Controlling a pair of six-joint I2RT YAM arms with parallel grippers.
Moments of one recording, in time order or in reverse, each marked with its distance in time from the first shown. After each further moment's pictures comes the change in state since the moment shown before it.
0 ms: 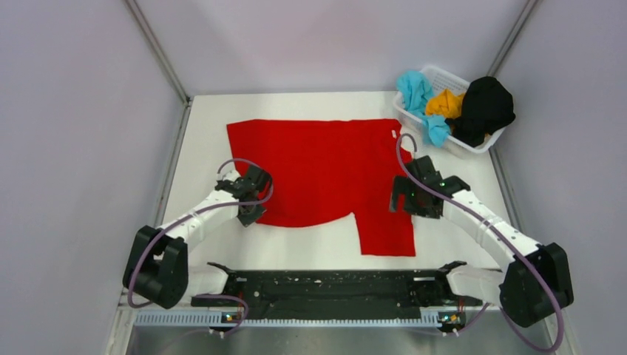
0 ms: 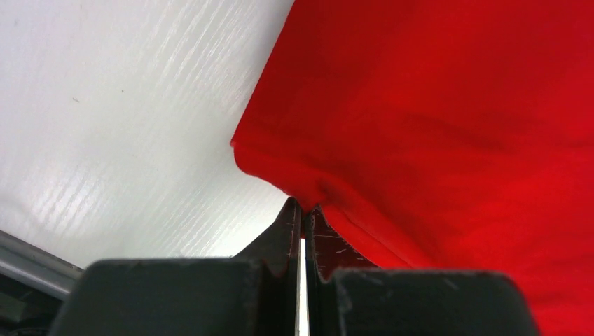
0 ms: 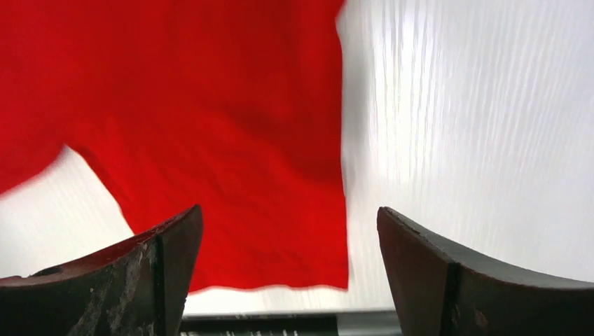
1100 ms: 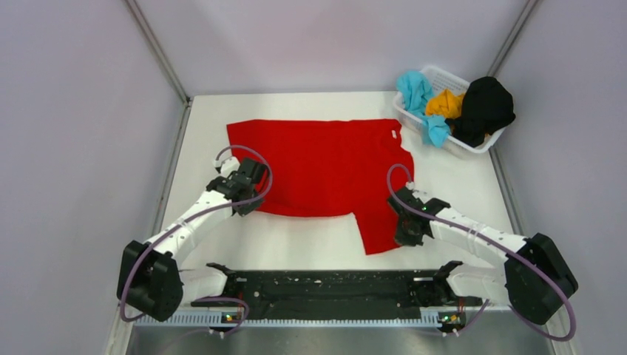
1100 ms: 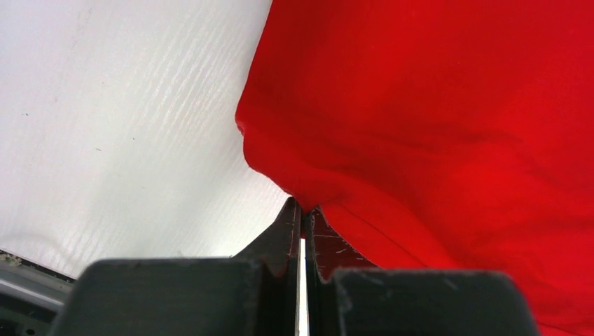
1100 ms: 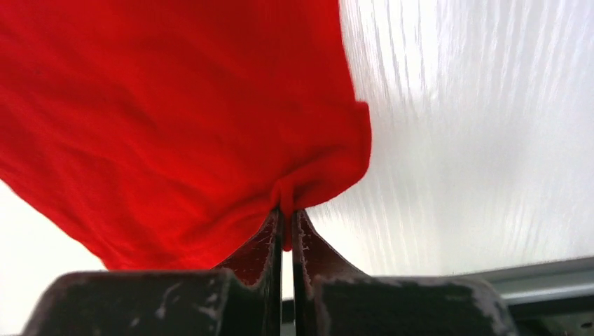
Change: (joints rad) left arm 0.000 -0.090 0.088 -0.005 -0.034 0.140; right arm 0.229 -0.023 -0.259 -0.055 0.004 0.367
